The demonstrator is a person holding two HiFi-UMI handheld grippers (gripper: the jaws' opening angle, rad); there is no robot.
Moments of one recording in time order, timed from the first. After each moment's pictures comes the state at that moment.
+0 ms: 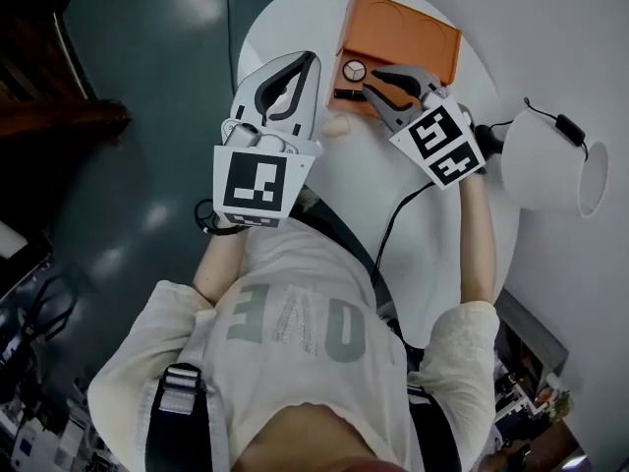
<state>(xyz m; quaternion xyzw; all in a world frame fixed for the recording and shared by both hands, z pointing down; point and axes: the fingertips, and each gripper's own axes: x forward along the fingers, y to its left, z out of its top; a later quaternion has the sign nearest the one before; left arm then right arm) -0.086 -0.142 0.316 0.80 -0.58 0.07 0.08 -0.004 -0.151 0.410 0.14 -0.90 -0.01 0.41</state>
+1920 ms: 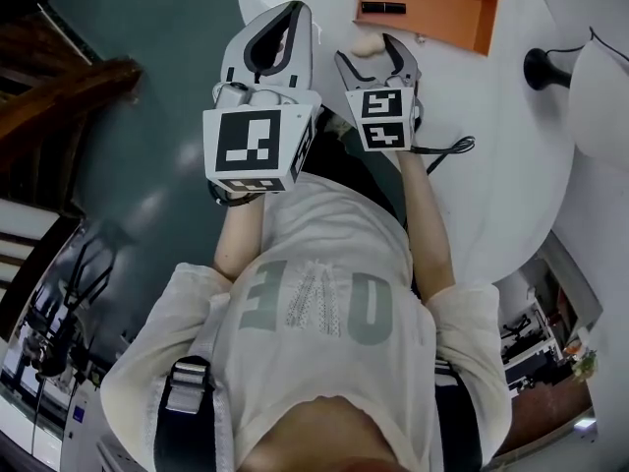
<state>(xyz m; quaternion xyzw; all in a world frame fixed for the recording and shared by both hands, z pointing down) -0.104 -0.106 0.390 0.78 -0.59 0.11 0.17 -0.015 -0.077 0.566 0.41 -0.83 0.17 0.34</state>
